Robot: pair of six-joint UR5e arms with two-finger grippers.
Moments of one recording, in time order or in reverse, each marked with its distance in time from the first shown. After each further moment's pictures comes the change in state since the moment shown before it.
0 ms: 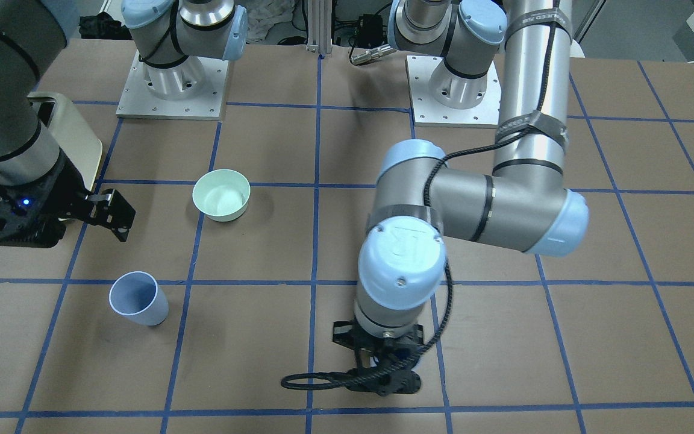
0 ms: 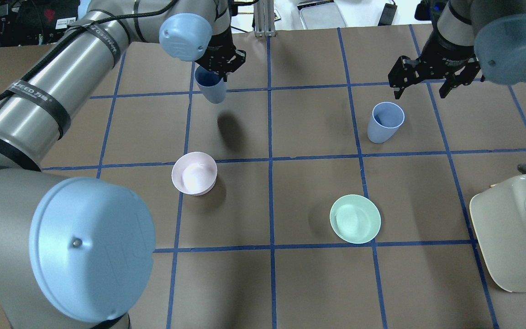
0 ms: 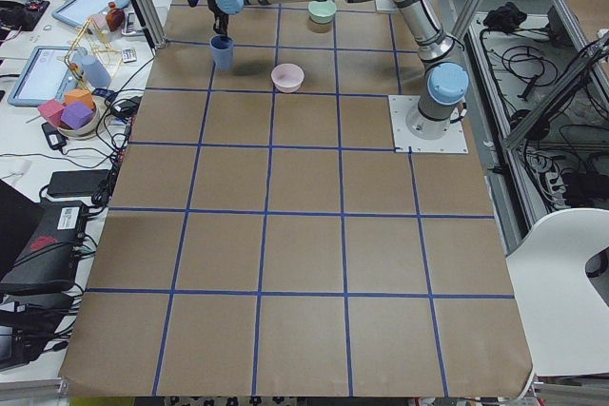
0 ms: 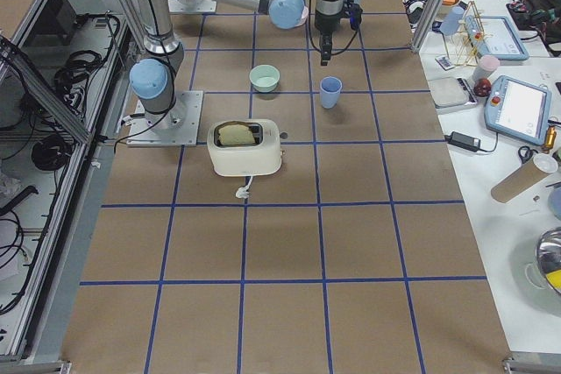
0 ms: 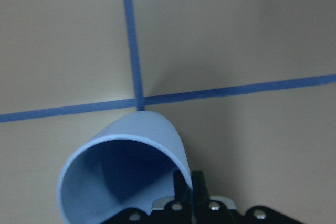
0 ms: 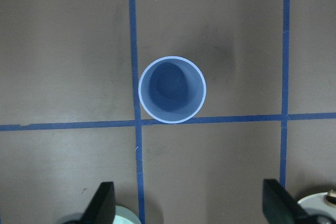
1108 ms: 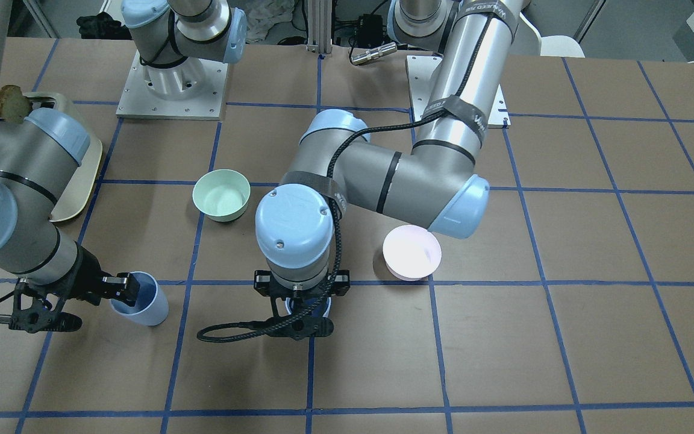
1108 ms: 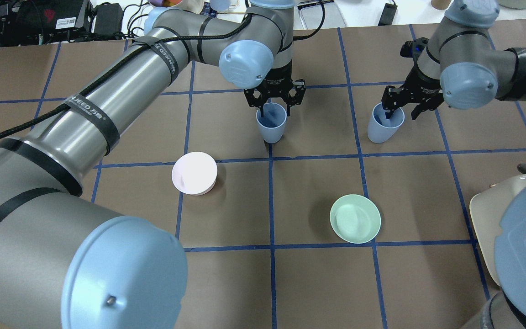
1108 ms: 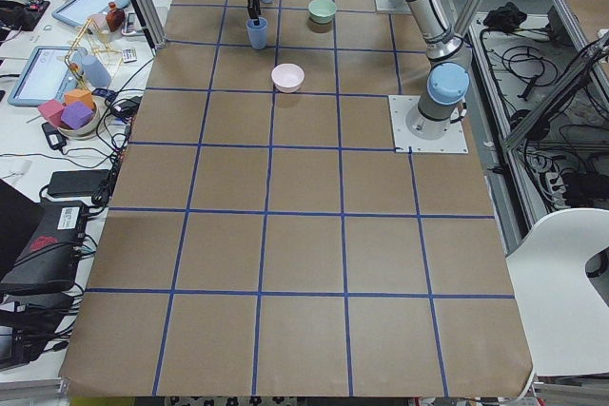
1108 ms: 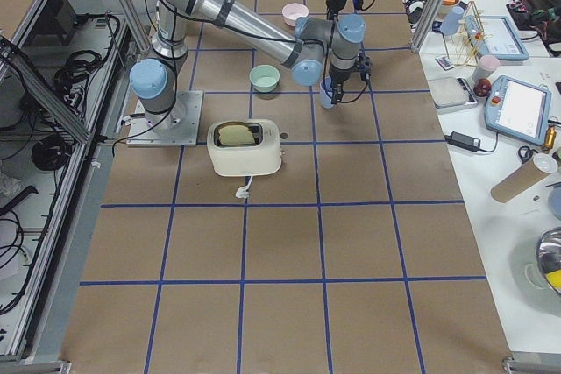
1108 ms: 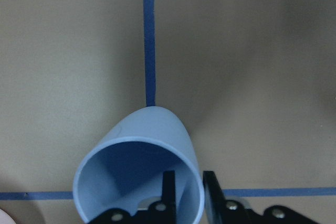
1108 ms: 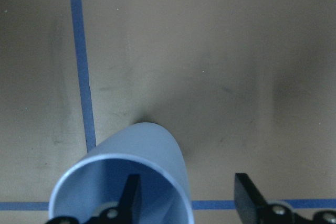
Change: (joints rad) left arm -0.110 0.014 -0.019 -0.143 -0.055 -0.147; right arm -0.036 0.234 0.033 -0.202 0.067 -0.035
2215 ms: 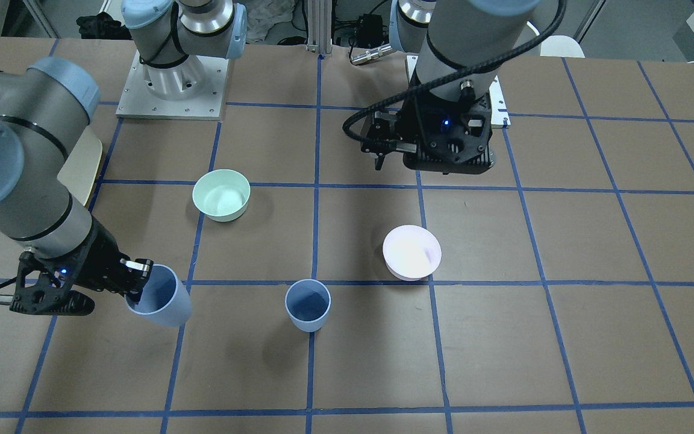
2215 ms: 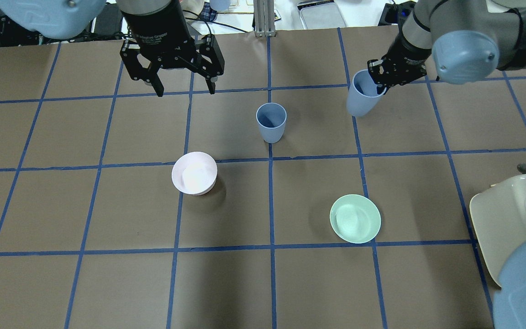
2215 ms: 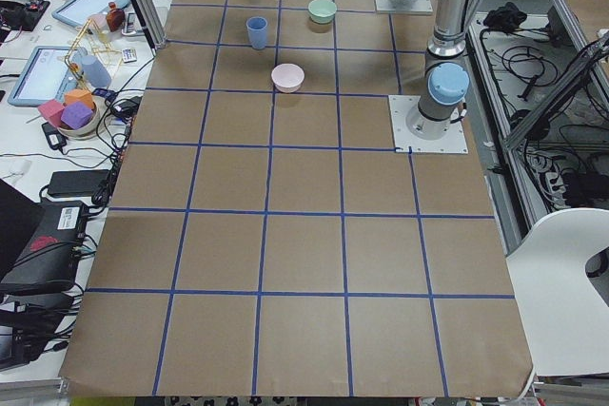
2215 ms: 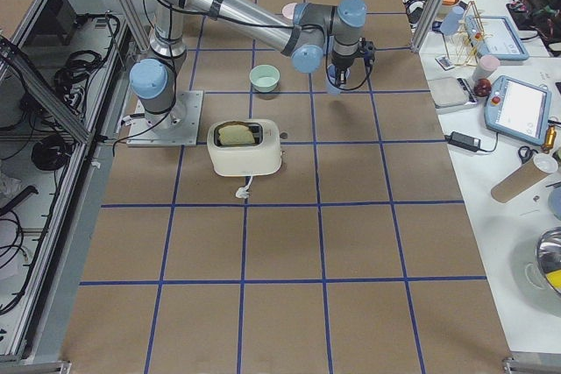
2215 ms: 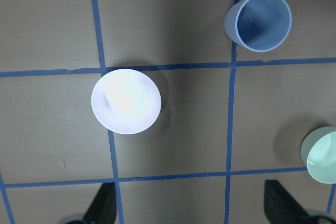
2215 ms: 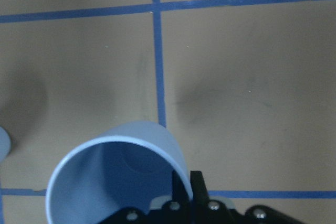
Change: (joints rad) left arm 0.185 0.494 -0.183 -0.241 -0.004 0.221; right arm 0.138 -0.085 -0.133 0.105 0.052 0.162
